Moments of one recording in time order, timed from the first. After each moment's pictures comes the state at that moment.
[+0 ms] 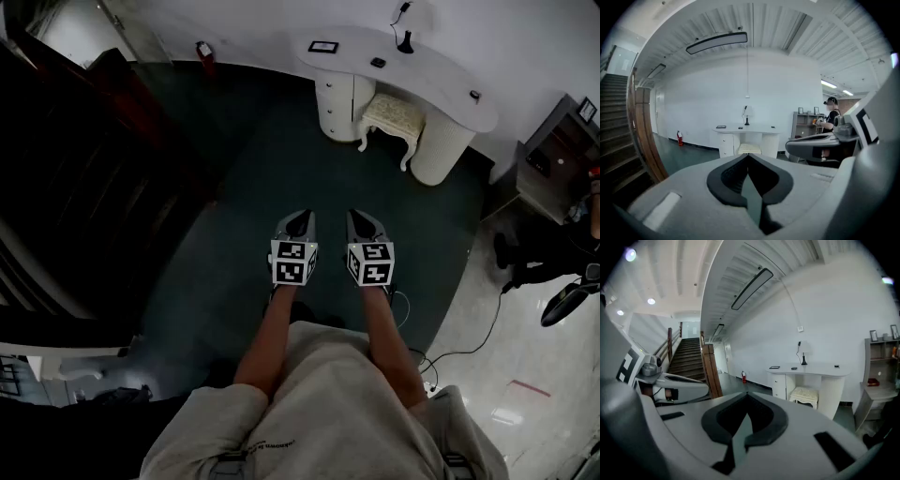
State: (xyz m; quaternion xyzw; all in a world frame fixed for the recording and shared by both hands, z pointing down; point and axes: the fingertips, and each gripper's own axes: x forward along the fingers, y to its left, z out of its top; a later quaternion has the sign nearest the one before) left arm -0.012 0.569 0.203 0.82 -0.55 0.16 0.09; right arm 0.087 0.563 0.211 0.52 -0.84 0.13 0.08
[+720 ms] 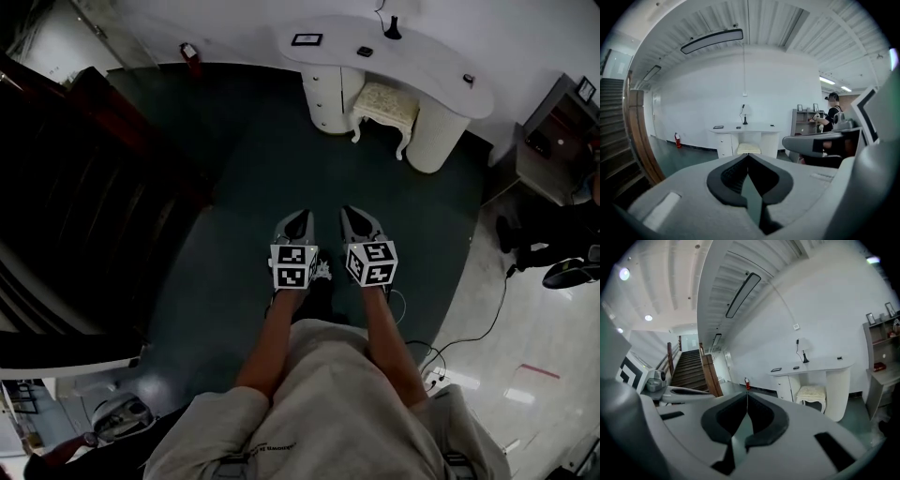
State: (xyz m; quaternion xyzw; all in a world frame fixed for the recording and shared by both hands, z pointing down) left arm 0.007 0.525 0.208 0.82 -0.54 0.17 0.08; right arm 0.094 0.521 0.206 0.50 -0.85 0.16 0.01
